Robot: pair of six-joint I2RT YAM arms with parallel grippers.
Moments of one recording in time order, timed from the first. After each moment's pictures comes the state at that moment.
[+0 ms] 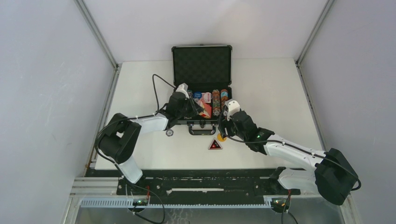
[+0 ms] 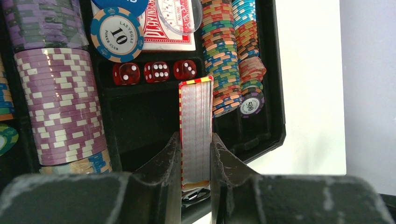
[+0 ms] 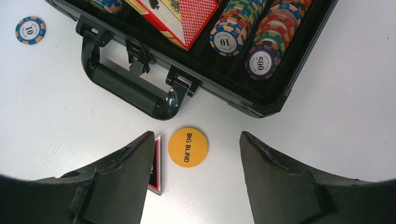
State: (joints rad) left arm -0.56 1.70 0.86 0.32 0.11 -0.77; right arm 0.76 1.16 0.60 -0.03 0.19 0.17
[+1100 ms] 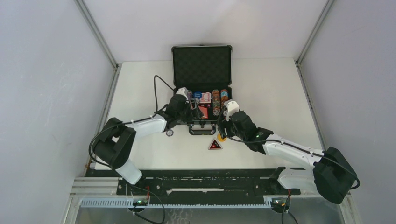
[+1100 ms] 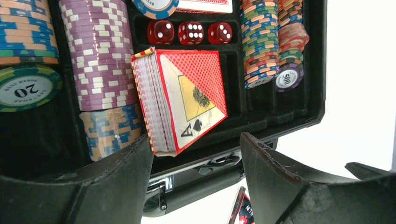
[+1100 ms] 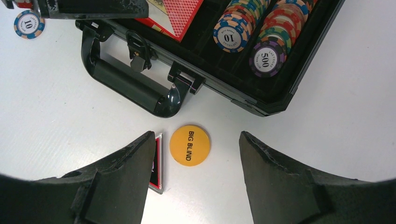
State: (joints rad) left arm -0.58 1.63 0.85 0.11 0.02 -0.71; right arm 0.76 1.18 0.60 -0.03 0.18 0.17
